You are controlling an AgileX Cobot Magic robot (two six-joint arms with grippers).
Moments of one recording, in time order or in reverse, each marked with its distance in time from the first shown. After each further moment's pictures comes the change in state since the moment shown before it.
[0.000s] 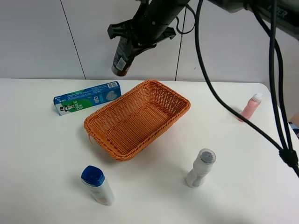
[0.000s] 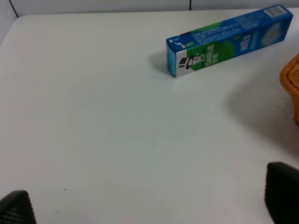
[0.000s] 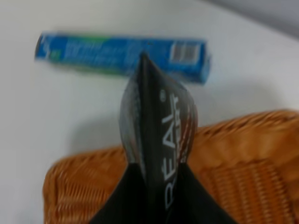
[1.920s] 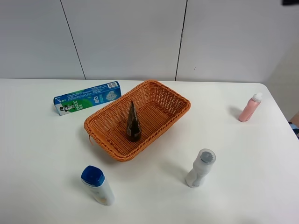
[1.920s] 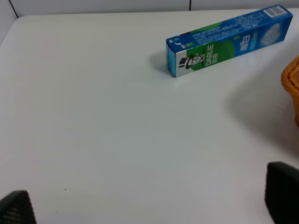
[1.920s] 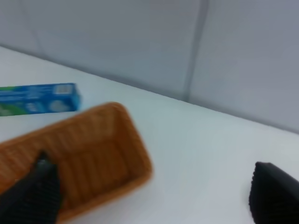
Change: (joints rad) left arm 0.000 0.000 0.000 0.000 0.000 0.000; right arm -0.209 -1.135 0.727 -0.352 -0.025 0.127
